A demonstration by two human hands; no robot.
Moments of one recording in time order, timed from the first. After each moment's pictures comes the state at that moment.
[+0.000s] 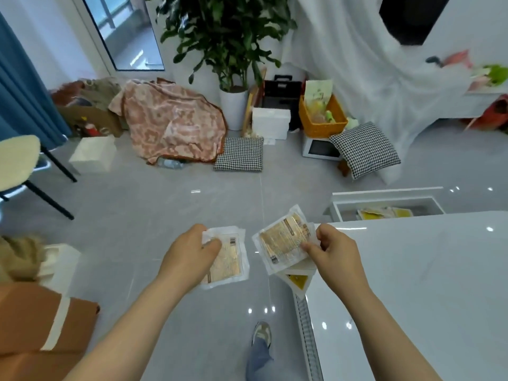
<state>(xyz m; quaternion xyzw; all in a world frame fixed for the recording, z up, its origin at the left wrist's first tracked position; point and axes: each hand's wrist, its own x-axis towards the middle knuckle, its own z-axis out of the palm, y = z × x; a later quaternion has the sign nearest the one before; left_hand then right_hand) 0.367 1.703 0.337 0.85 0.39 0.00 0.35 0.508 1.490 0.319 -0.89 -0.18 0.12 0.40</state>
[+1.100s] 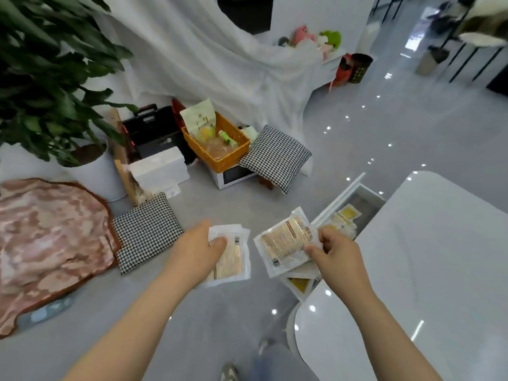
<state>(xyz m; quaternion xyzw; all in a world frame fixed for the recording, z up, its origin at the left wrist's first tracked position) 0.919 1.892 0.345 0.95 0.06 -0.13 0.29 0.892 1.643 0.325 -0.91 0.13 0.03 0.38</state>
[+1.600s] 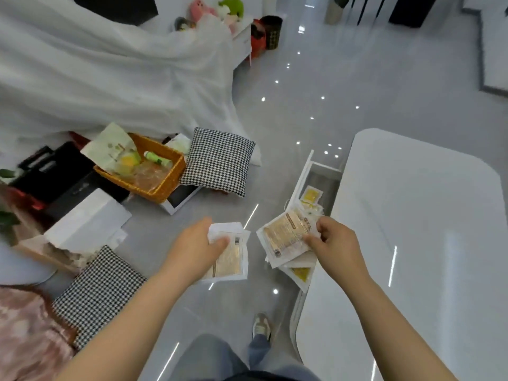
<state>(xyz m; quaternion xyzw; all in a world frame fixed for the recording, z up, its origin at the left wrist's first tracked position) 1.124 1.778 0.319 0.94 -0.11 -0.23 0.23 1.015 1.553 0.292 -0.87 0.31 -0.01 0.39</state>
